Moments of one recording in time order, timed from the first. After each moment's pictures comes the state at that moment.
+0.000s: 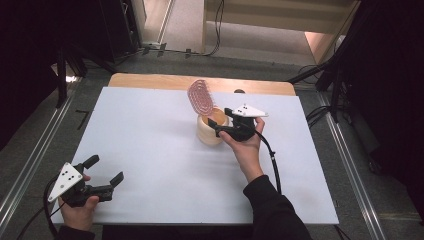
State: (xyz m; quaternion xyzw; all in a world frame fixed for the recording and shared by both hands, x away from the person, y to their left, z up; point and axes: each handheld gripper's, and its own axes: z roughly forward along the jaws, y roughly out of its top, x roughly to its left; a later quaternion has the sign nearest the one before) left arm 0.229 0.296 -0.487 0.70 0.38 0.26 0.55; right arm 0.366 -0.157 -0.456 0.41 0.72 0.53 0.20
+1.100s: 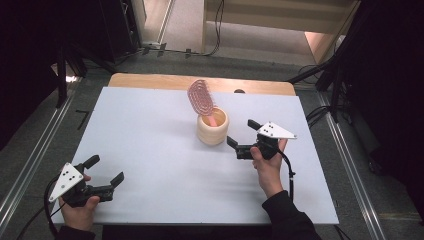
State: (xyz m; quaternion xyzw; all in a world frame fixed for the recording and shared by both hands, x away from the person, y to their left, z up) left arm 0.228 0.294 -0.487 0.70 0.37 0.27 0.55; right arm 0.307 -0.210 -0.461 0.38 0.70 0.56 0.22
